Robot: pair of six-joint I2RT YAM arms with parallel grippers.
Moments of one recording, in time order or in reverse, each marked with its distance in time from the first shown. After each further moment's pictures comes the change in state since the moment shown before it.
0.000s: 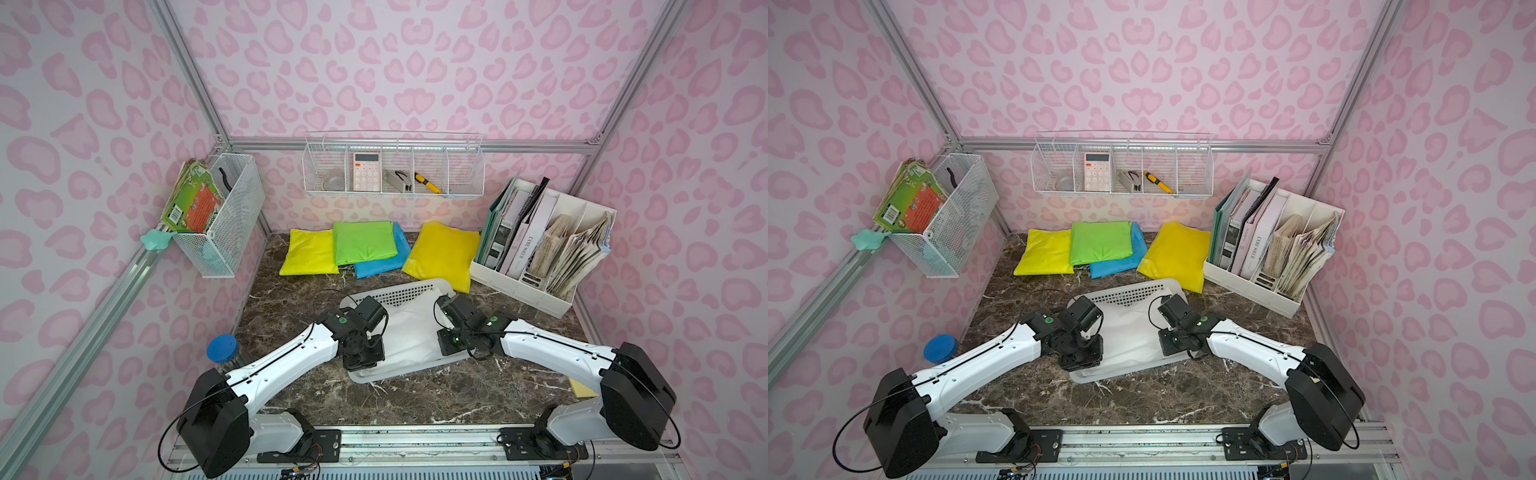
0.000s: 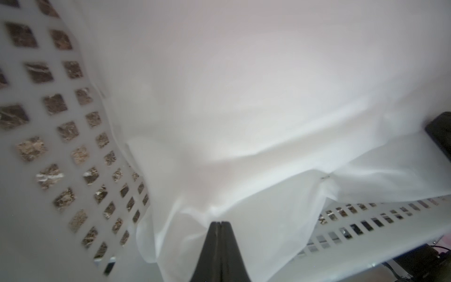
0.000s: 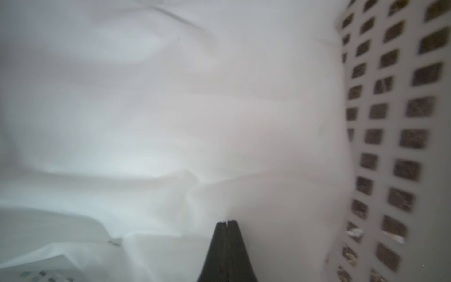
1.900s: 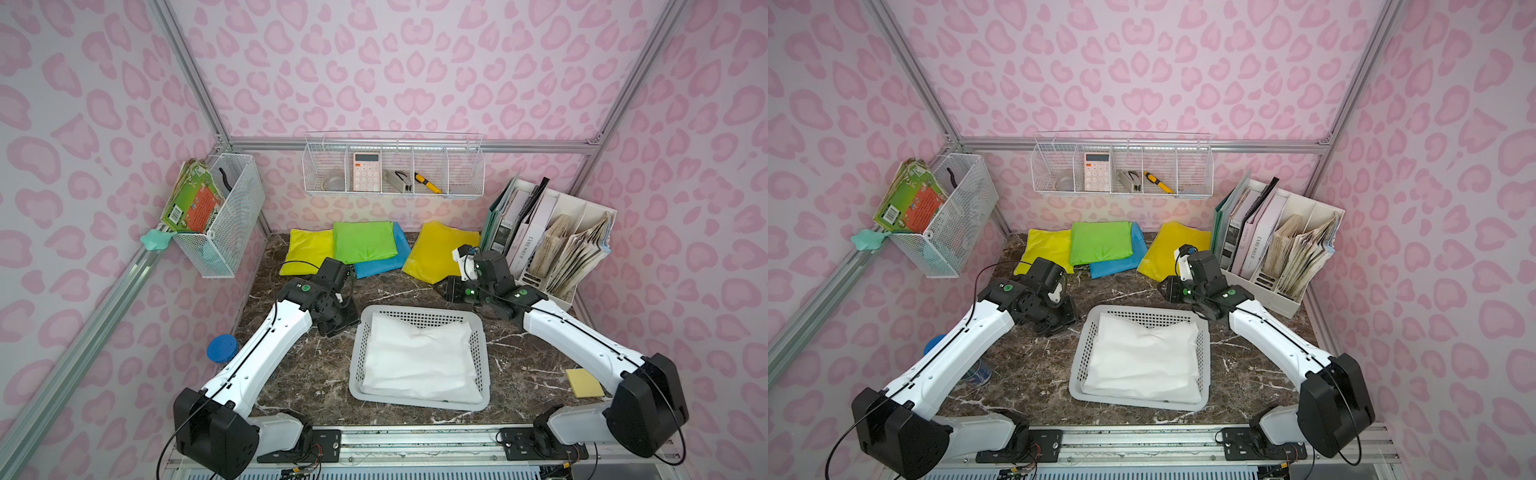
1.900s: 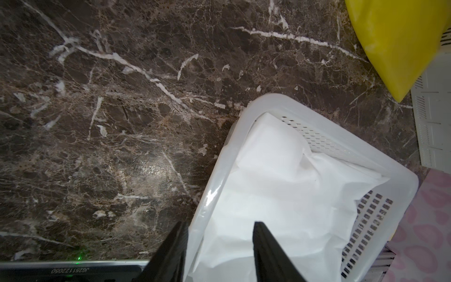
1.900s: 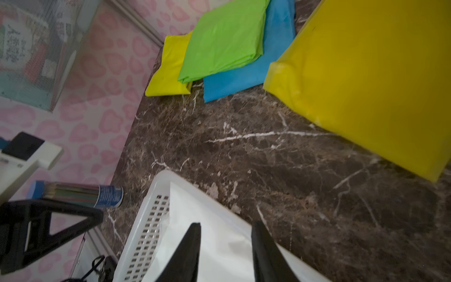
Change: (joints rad) left arm 0.340 0.002 0.296 -0.164 -0.022 0.127; right arm -0.275 0.027 0.247 0.246 -0.293 0.075
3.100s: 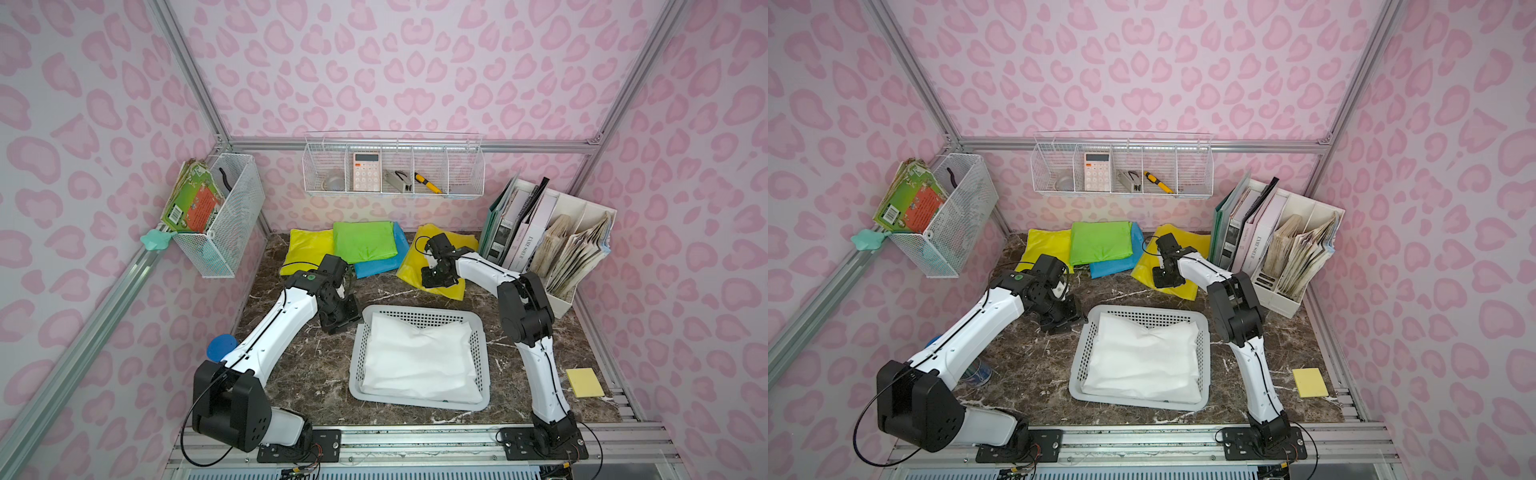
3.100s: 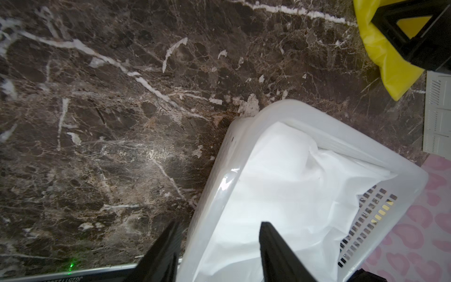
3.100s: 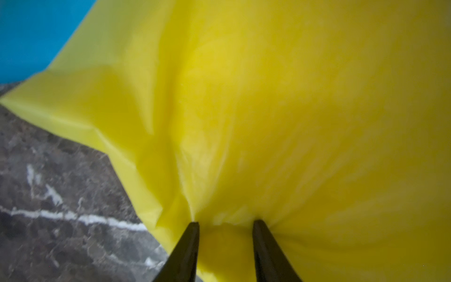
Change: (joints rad) left arm 0.063 0.111 -0.010 0.023 0.120 0.083; right arm -0.008 0.832 0.675 -0.346 0.145 -0.267
